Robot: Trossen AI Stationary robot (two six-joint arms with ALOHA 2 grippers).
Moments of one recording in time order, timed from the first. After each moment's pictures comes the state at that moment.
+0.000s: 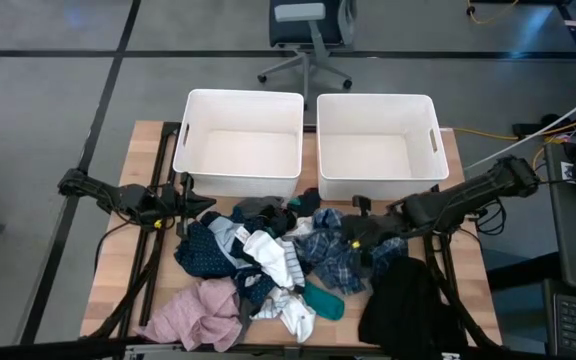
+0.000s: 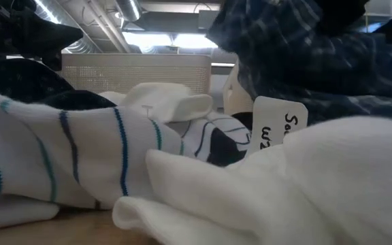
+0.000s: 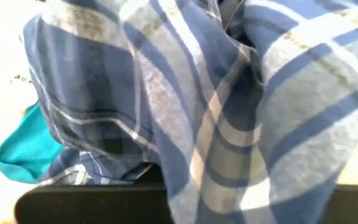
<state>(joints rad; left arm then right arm) -0.34 0.01 0.01 0.18 -0.48 0.04 0.36 1.32 1.07 -0.72 0.25 0.30</state>
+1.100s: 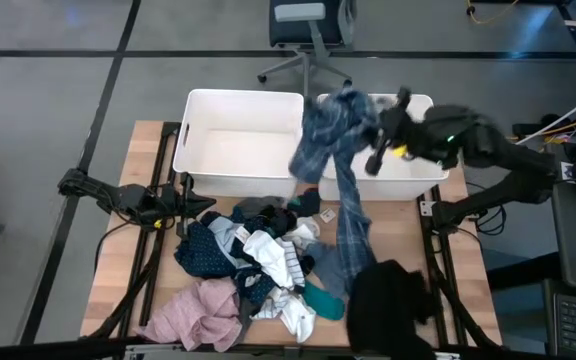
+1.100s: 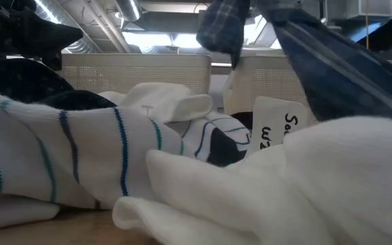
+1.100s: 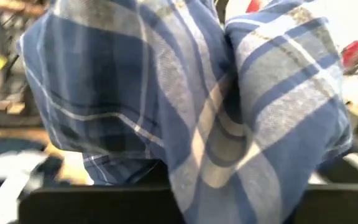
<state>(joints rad) -0.34 0.01 0.01 0.18 -0.48 0.04 -0.02 1.21 1.66 -0.62 0.46 -0.23</state>
